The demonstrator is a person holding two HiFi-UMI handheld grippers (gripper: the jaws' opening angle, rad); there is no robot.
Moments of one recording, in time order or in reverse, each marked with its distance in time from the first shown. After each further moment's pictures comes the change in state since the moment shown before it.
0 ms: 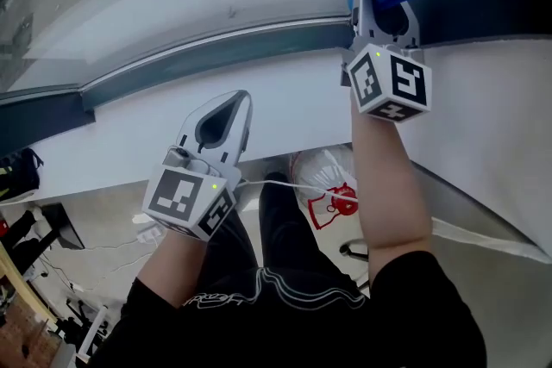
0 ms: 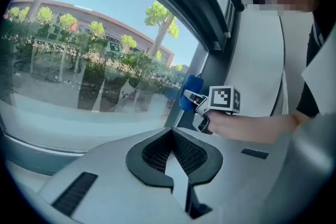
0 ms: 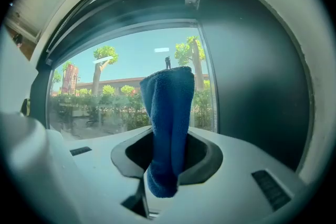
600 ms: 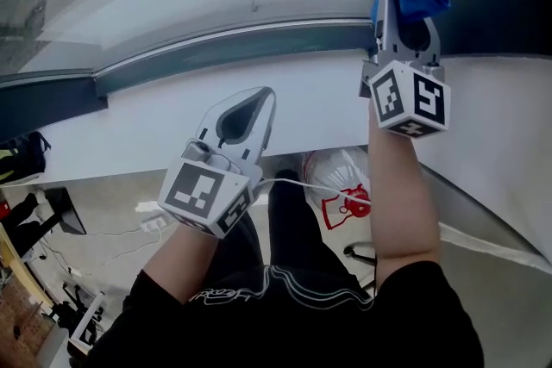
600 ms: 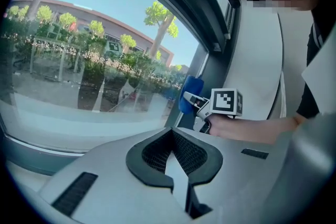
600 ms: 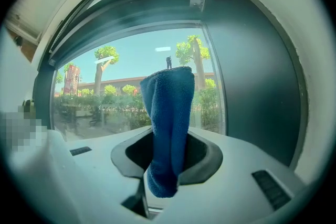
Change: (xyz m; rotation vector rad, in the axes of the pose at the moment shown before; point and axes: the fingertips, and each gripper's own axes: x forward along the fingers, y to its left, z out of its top) left arm 0.000 0.008 0.001 -0.018 0.012 0.027; right arm -0.004 0.014 -0.007 0.005 0.003 0.022
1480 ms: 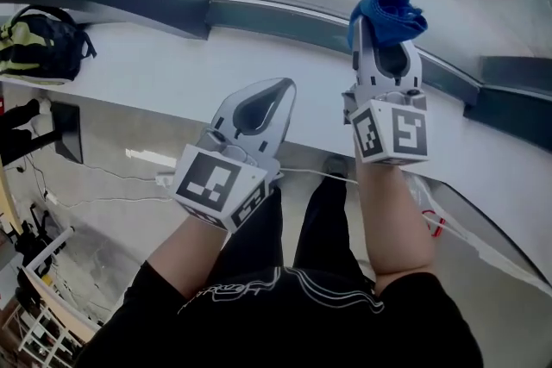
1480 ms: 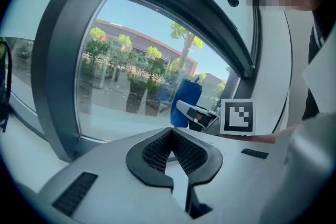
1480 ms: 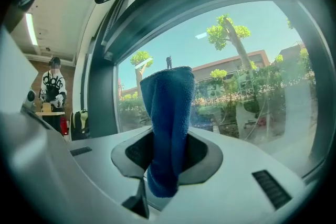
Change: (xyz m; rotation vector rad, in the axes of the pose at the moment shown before) left arm -0.240 0.209 -0.022 -0.069 -0.120 0.240; right arm -0.011 0.428 -0.029 0.056 0.042 0.467
